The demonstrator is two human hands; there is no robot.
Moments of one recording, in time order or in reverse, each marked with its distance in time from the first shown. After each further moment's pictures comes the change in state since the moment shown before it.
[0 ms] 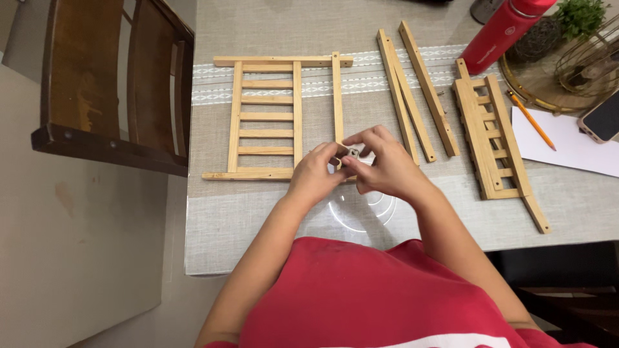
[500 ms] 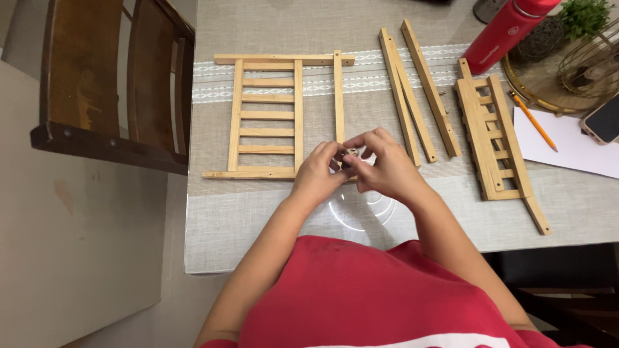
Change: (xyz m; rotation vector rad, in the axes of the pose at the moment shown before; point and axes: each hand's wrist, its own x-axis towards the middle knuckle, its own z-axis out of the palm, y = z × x) left_hand -0.001 -0.010 0.012 -0.027 0.002 -0.071; right_hand -0.002 -0.002 0.005 0.044 -0.016 0.145
